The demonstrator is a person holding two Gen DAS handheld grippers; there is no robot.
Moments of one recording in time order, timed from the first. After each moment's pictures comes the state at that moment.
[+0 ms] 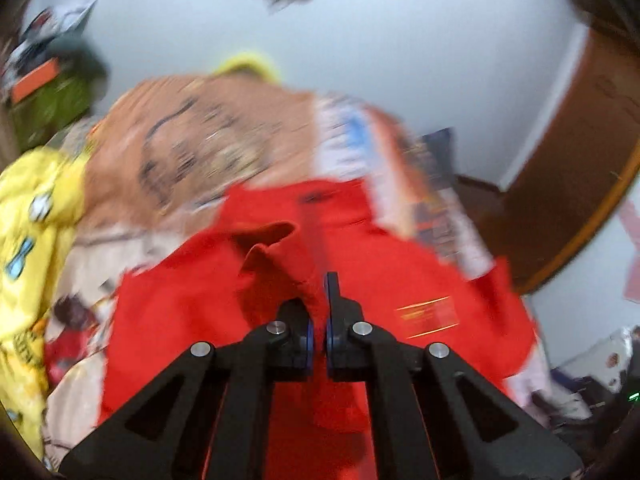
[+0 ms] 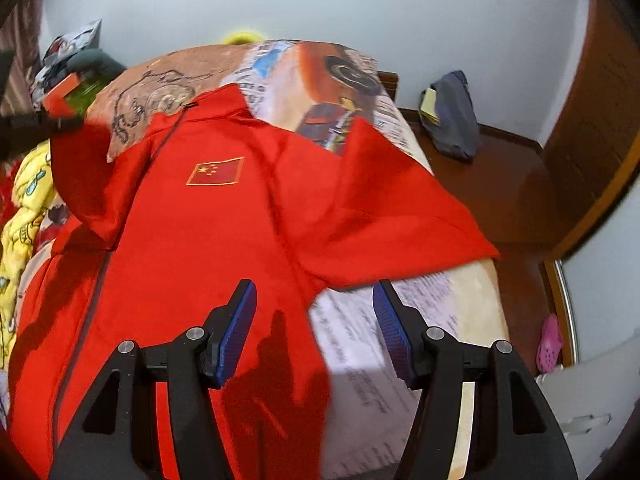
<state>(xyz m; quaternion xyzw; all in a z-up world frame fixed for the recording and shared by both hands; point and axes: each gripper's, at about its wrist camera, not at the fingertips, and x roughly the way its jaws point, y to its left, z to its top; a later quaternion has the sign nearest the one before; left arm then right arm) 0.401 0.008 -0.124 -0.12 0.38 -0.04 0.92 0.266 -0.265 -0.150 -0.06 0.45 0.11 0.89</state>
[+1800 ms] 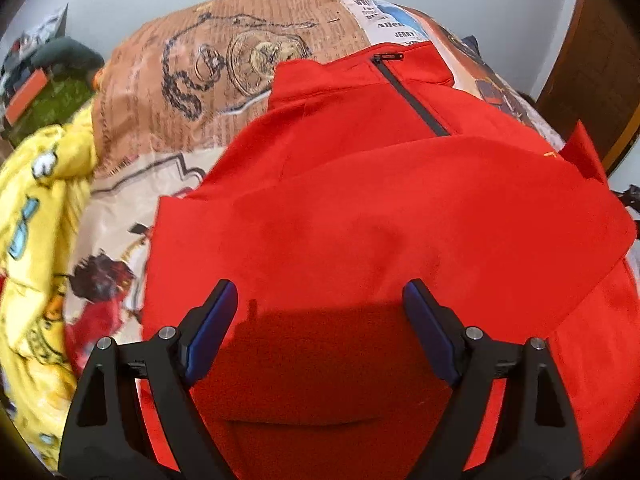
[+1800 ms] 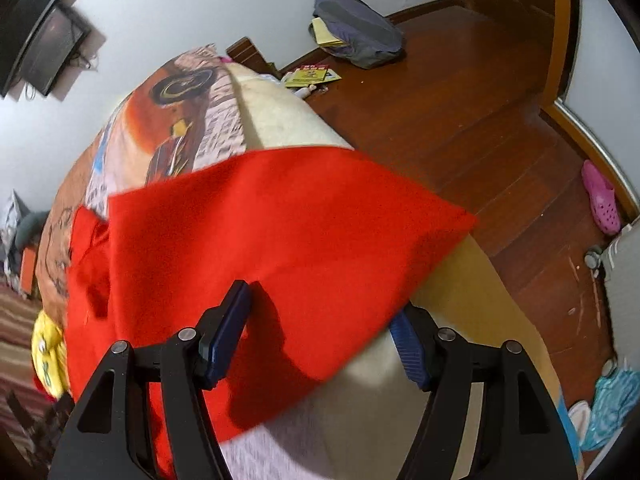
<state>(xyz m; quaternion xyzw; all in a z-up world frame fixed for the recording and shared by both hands) 0.389 0.084 -0.248 -0.02 0.49 0.00 0.87 0.389 -0.399 -0.233 0.23 0.51 0.01 0.83</state>
